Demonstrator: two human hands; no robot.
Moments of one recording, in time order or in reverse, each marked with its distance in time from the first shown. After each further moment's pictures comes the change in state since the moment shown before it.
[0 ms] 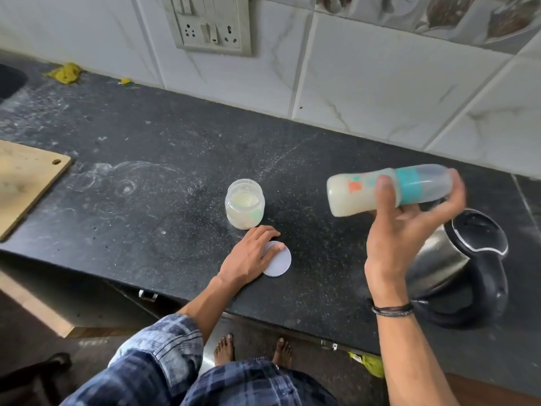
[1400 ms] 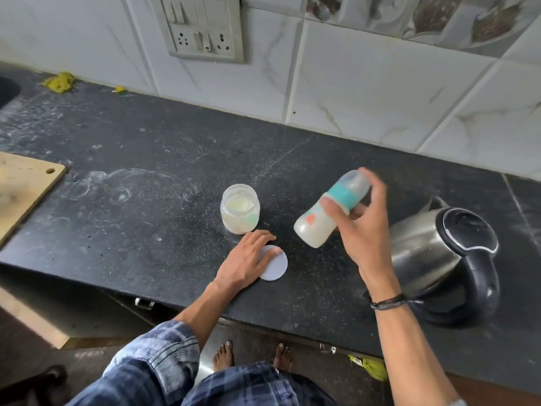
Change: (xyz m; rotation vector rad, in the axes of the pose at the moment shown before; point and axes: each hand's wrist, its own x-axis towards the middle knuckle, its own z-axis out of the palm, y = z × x) left_hand -0.002 0.002 -0.004 -0.020 -0.019 0.007; right_hand 0.003 0.006 -0.006 -0.252 -0.350 0.238
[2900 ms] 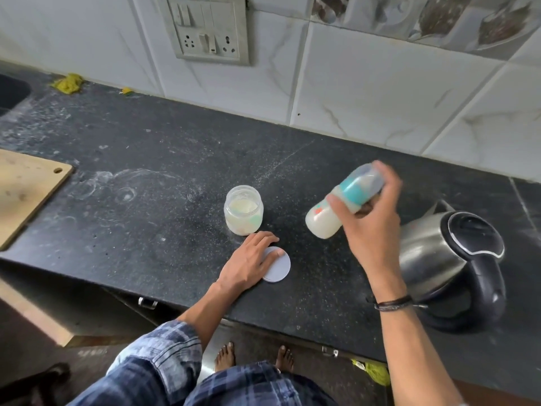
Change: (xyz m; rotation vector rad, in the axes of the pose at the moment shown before) left_hand 0.000 -0.005 0.005 0.010 0.017 -0.009; right_hand 0.008 0.010 -0.004 -0.310 0.068 -0.100
